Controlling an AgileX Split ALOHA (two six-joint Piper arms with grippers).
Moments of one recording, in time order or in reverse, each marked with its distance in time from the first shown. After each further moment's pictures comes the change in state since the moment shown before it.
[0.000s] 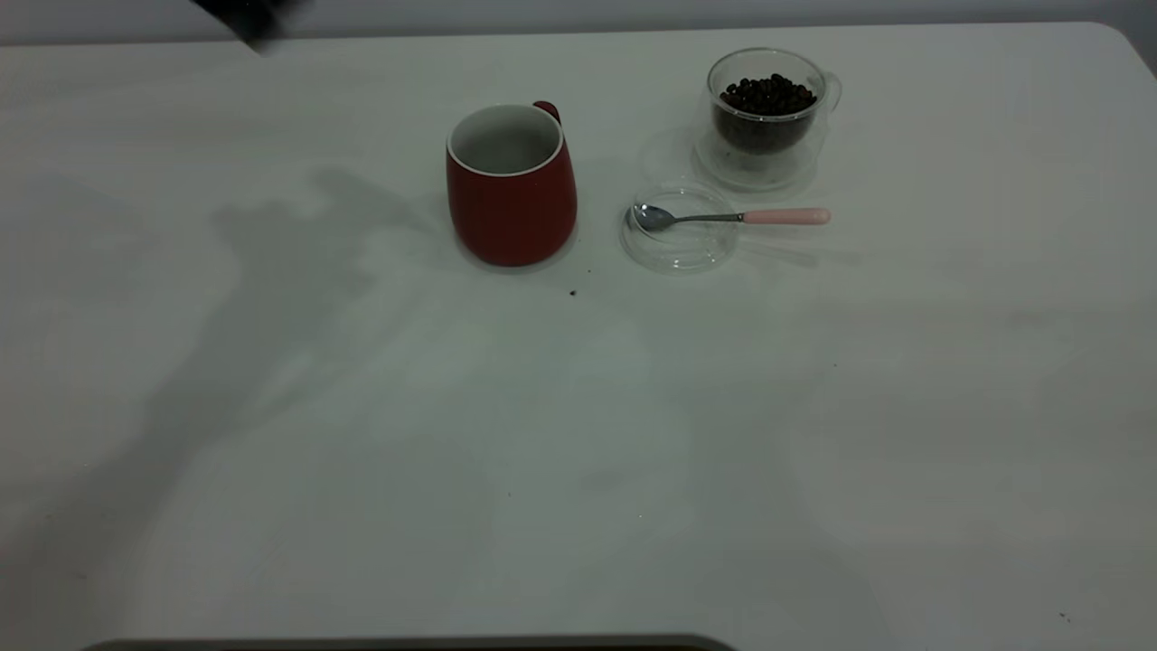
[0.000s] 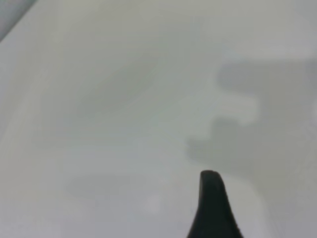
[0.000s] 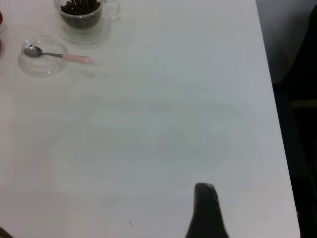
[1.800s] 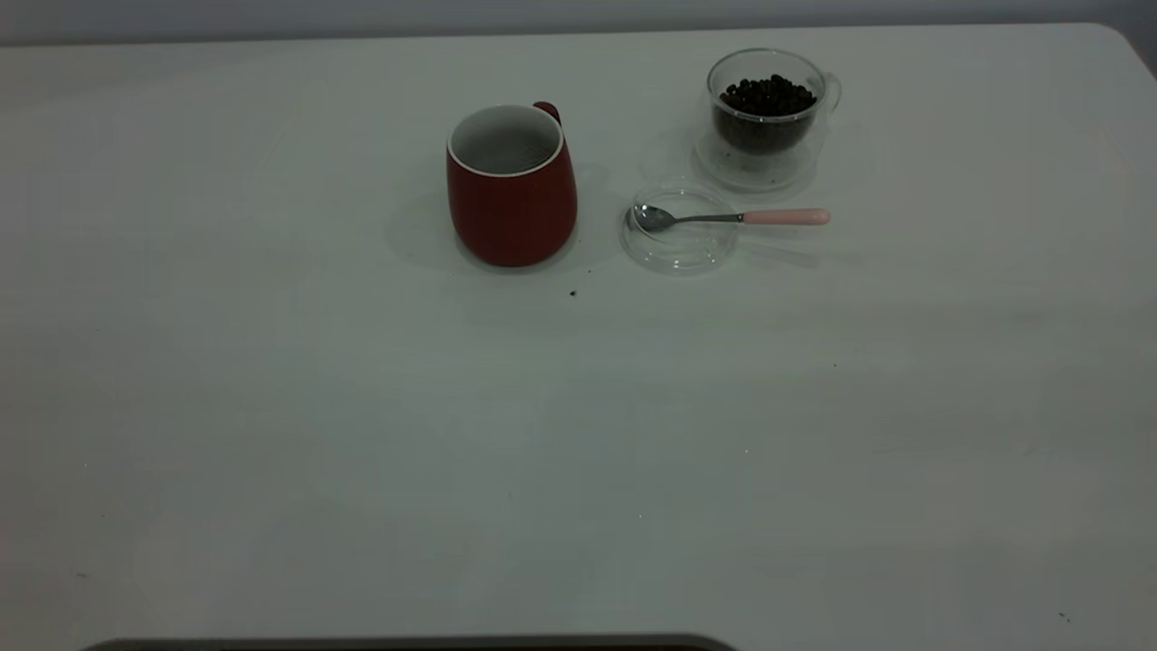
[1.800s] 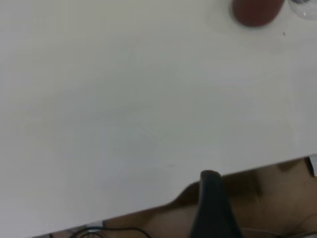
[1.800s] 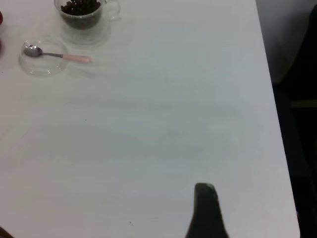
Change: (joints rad) left arm 0.099 -1.637 0.623 -0.476 0.676 0.053; right arm 0.000 0.000 0.000 0.000 0.000 0.000
